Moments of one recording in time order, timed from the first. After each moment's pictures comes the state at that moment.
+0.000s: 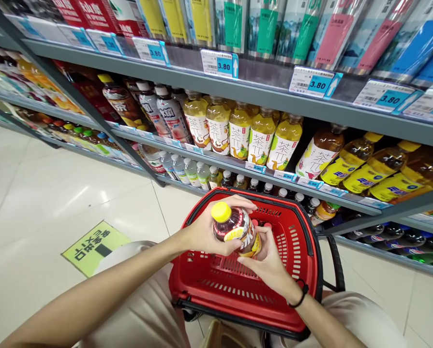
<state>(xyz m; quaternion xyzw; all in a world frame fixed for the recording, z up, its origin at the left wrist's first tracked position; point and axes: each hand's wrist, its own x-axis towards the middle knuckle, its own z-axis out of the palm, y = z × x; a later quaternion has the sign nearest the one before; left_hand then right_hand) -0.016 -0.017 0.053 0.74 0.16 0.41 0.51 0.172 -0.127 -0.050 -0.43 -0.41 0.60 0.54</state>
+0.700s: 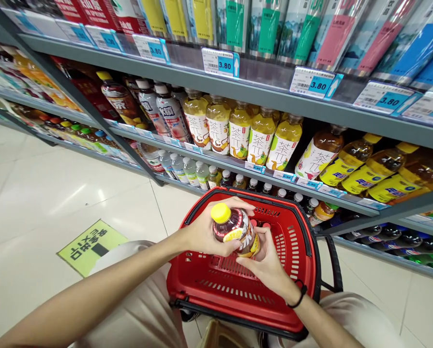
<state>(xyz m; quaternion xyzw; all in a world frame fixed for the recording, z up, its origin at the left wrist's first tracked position) -0.016 -0.021 0.048 0.73 0.17 0.39 0.53 0.173 -0.127 -0.051 -0.42 -0.42 0.60 0.54</state>
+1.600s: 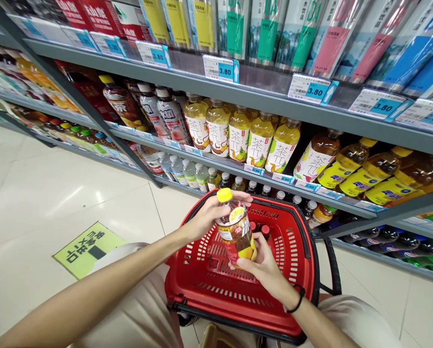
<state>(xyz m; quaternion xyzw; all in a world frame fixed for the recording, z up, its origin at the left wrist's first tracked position) -0.013 -0.004 0.040 0.55 0.20 0.39 0.71 0.173 -0.131 -0.032 -0.40 -0.35 0.71 0.46</state>
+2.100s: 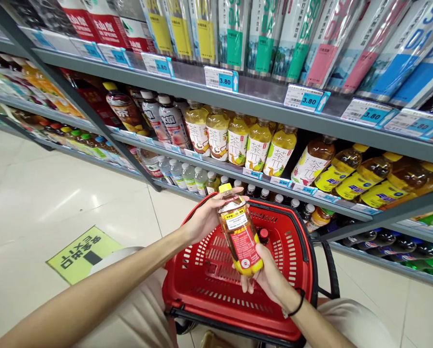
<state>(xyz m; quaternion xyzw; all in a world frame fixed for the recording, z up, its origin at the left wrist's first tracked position) -0.009 -0.002 0.039 0.39 0.22 0.40 0.80 0.182 -0.132 -0.026 -0.39 -0.28 0.78 0.40</state>
